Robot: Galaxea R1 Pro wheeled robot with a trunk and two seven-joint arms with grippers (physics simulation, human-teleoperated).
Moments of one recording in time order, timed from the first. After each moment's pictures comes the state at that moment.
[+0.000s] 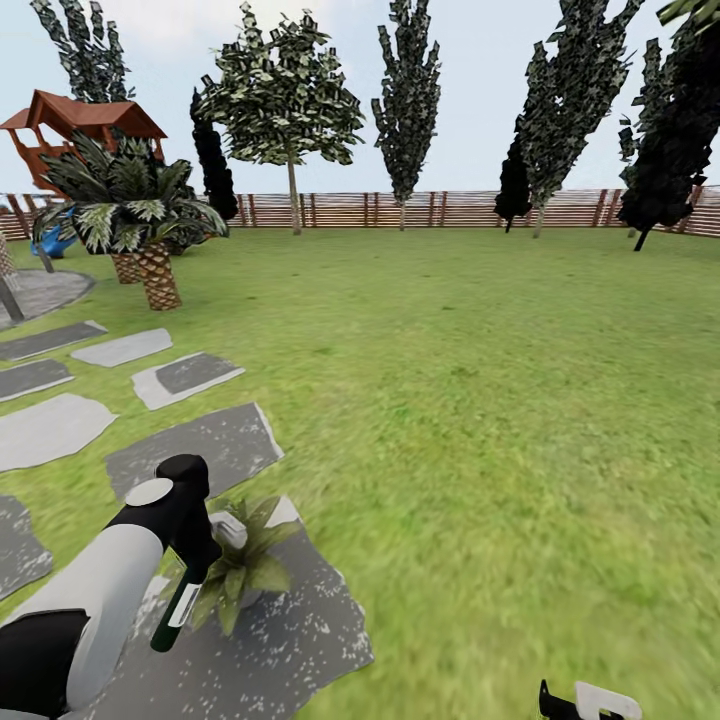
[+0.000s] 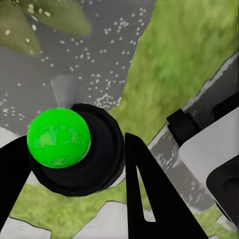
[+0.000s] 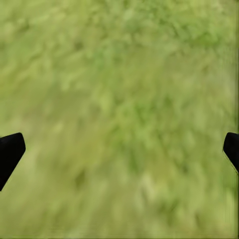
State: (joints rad) left arm -0.93 0.10 0.04 -0.58 -1.53 0.82 -1.56; right arm -0.42 -0.12 -0.19 -0.03 0.02 -0.52 -0.22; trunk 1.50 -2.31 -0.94
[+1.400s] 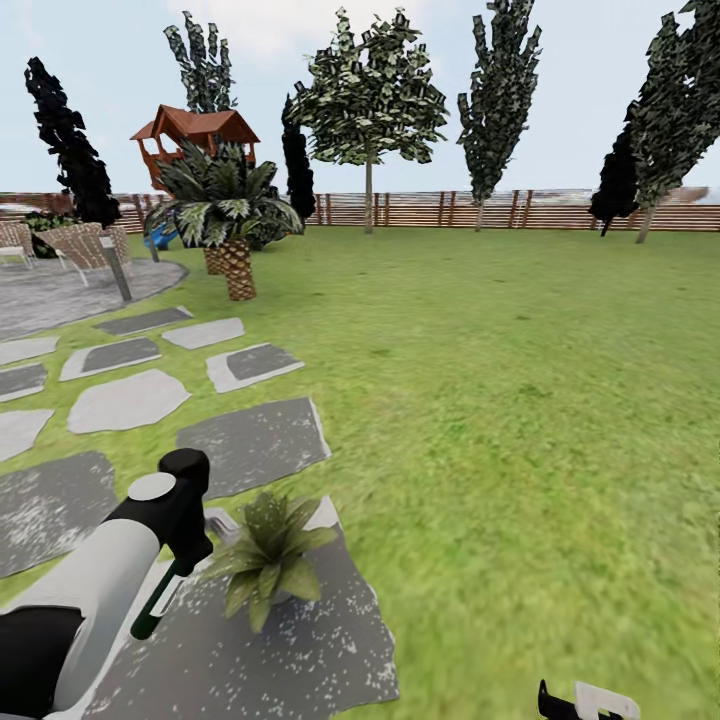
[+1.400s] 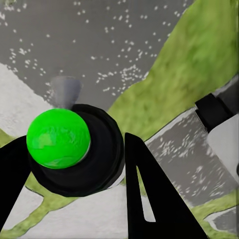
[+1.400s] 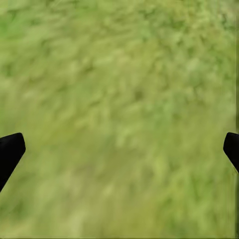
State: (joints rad) left arm -0.94 0.13 -0.08 -0.59 -1.54 0.83 -1.56; right arm -0.42 -0.12 -0.19 -0.03 0.02 -0.52 -0.22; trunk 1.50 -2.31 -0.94
